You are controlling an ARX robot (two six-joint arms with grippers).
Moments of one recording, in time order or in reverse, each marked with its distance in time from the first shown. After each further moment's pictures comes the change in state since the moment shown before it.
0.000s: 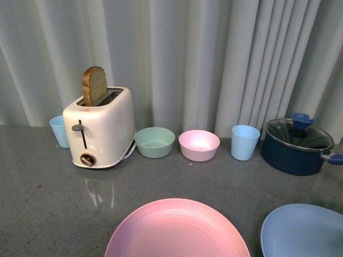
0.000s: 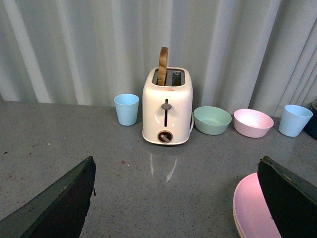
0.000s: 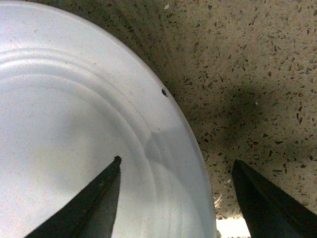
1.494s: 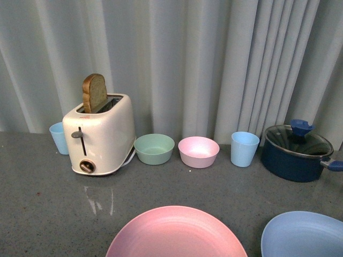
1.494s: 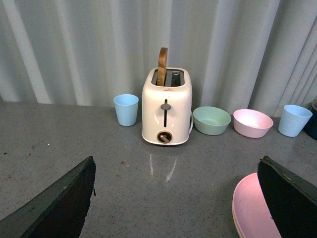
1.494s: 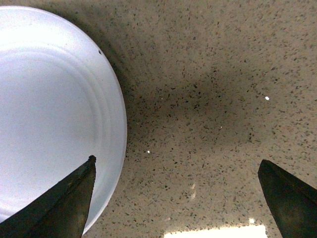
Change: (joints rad) left arm 0.000 0.000 0.000 0.000 0.000 0.000; right arm -0.200 -0.364 -0.187 -0.111 -0.041 -0.188
